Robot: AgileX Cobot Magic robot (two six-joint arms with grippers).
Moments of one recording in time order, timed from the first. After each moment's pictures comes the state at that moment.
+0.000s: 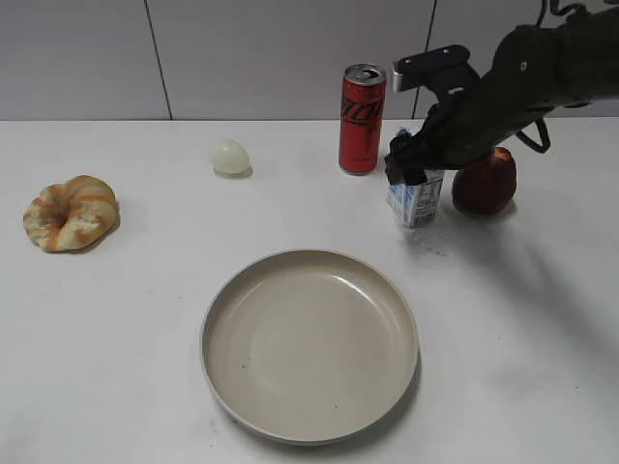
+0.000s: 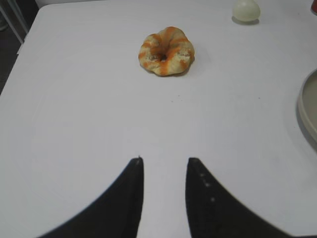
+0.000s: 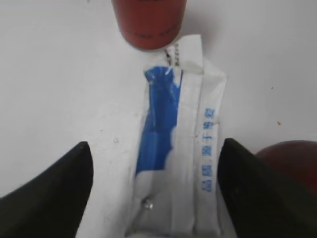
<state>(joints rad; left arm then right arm) -0.06 0.04 -0.49 -0.12 1.08 0.12 0.33 2.04 -1.30 0.18 0.28 -0.21</state>
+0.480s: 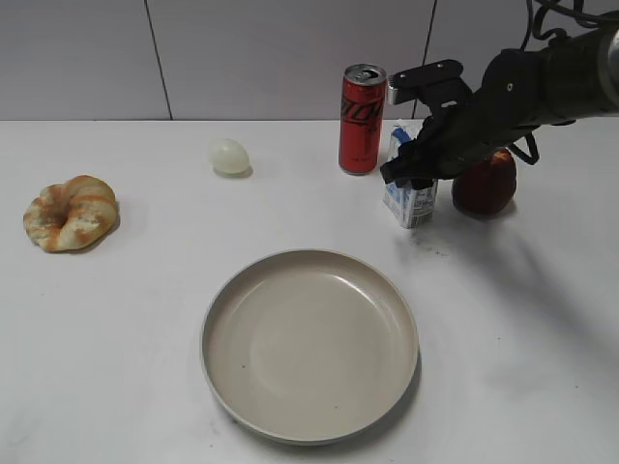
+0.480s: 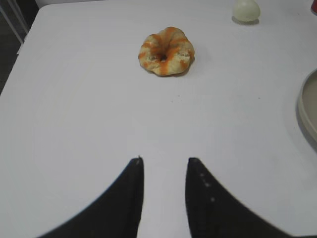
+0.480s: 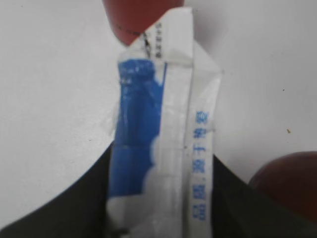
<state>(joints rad) -0.06 0.04 -0.49 -0.12 1.08 0.12 0.33 2.07 -1.30 0.18 0.24 -0.21</state>
